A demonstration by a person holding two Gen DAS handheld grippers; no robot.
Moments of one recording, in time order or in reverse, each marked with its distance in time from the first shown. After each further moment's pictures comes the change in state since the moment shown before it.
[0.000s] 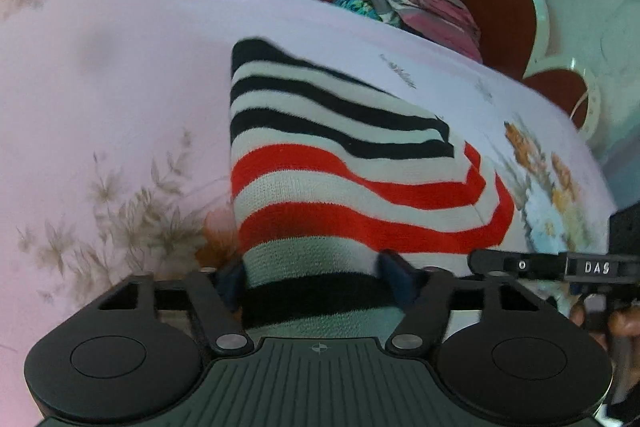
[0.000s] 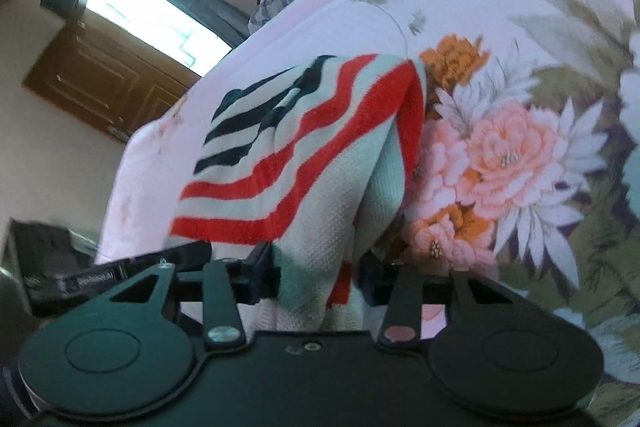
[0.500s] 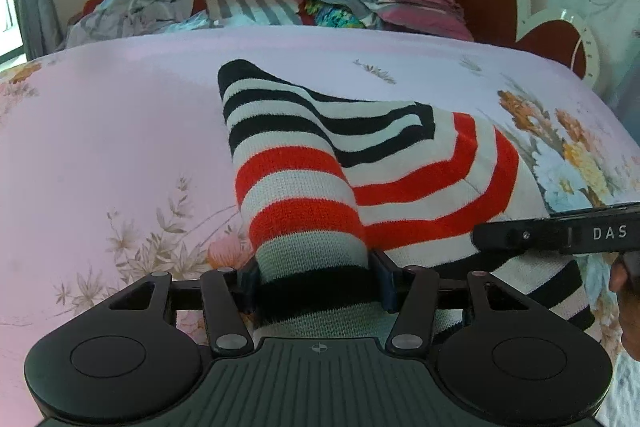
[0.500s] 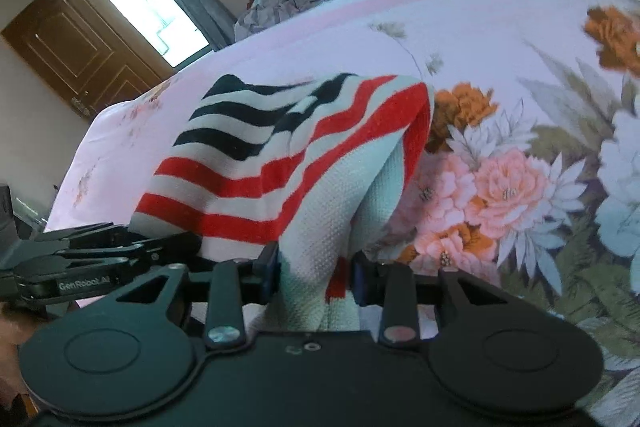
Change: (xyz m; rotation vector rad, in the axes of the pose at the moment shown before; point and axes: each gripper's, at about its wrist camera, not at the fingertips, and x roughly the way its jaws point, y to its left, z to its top) left arm -0.015 -0.024 0.001 0.189 -0.057 0.082; right arm -0.010 0.045 -0.009 -0.138 -0.061 -0.164
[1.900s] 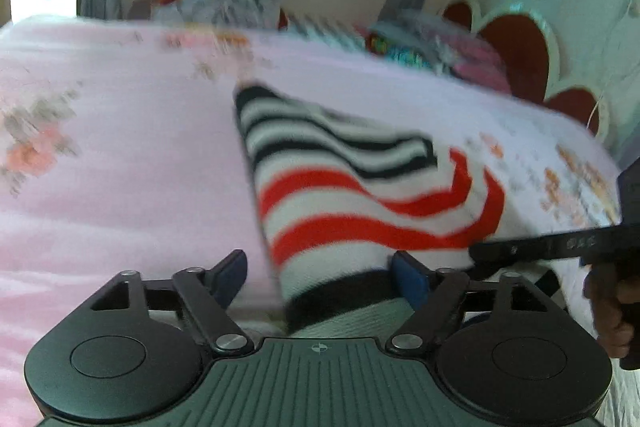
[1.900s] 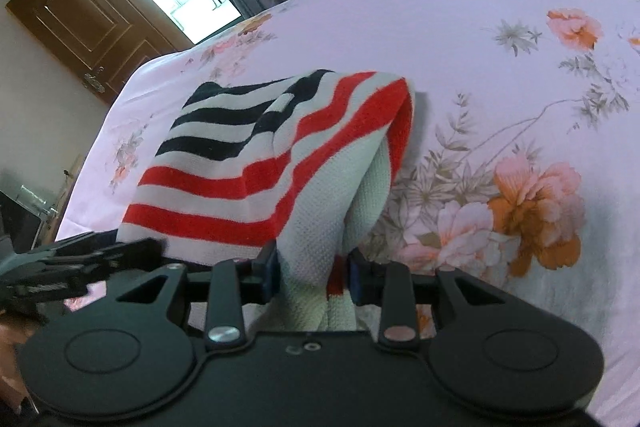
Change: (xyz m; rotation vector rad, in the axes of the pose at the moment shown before) left arm -0.110 0.308 -0.068 -0.121 -0.110 -0.023; right arm 0.158 0.226 -0.032 0.011 0.059 0.023
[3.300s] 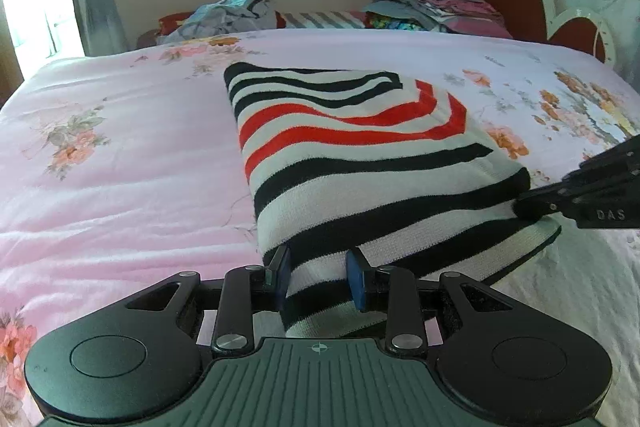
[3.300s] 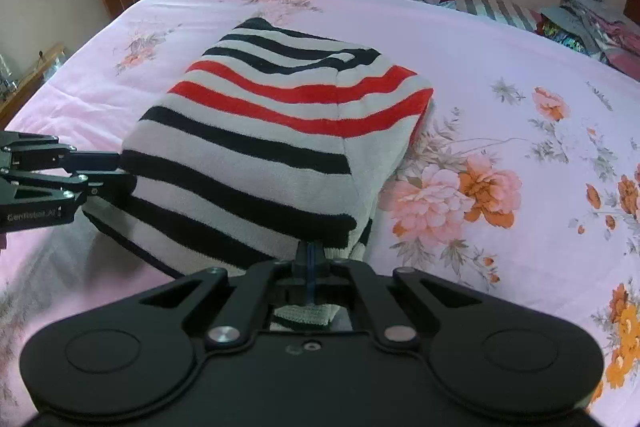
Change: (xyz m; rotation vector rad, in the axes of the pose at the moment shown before) left arm -0.053 -0.053 -0.067 0.196 0.033 0.153; right arm -0.040 0.060 -0.075 -0.393 0.003 -0.236
